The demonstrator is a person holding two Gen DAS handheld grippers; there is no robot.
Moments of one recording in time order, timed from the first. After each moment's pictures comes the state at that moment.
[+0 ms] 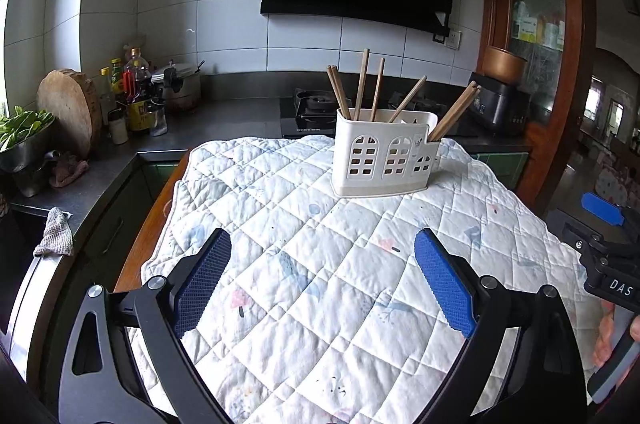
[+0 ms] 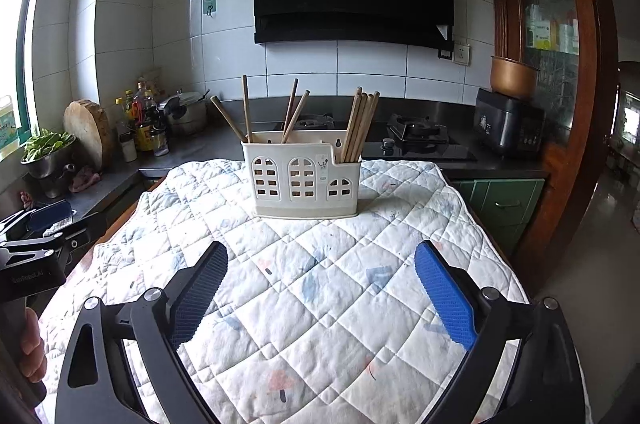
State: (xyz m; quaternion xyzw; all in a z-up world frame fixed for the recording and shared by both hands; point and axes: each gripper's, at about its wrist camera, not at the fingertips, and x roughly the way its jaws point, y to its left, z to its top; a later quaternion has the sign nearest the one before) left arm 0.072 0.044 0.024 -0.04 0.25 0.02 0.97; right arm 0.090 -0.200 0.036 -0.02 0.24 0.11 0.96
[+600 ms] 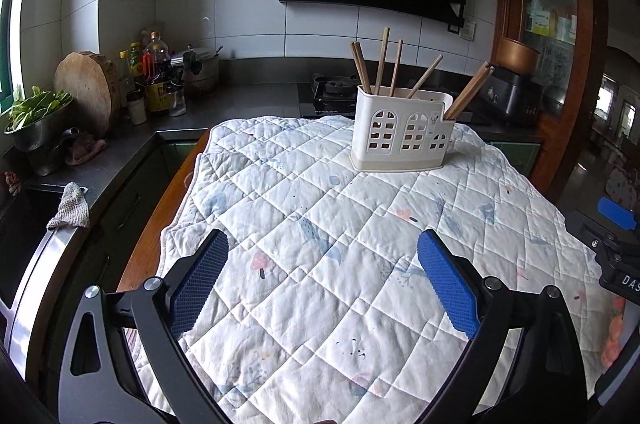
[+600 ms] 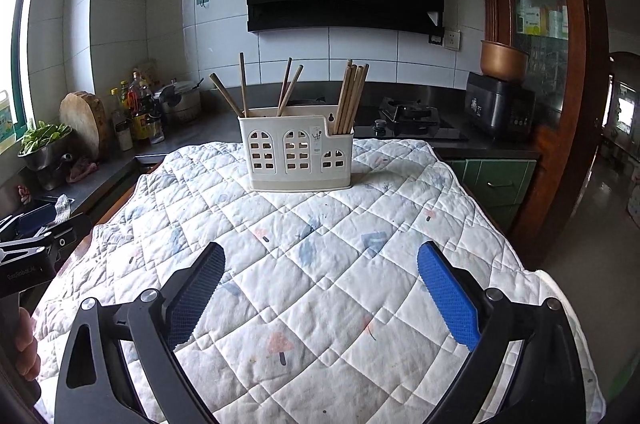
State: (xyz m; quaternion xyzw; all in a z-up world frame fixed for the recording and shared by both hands) left arm 0.046 0.056 0.006 -0.04 0.27 0.04 0.96; right arm 0.069 -0.206 0.018 -0.01 0.26 0.10 0.96
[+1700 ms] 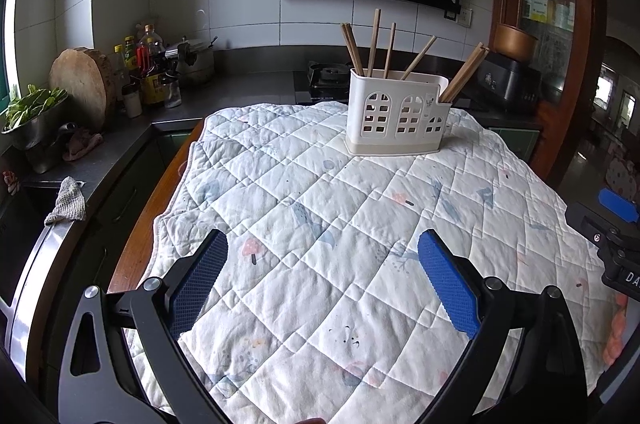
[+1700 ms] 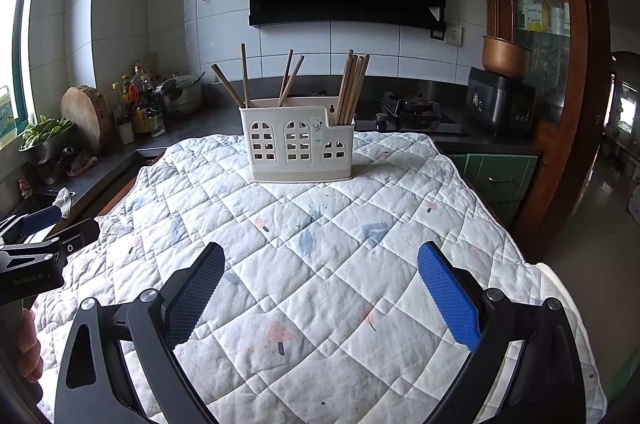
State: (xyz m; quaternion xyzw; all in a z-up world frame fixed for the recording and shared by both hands) left arm 0.048 0.044 -0.004 -0.03 0.29 0.04 0.96; right arm 0.066 -0.208 0.014 -0.02 0.27 0.11 0.96
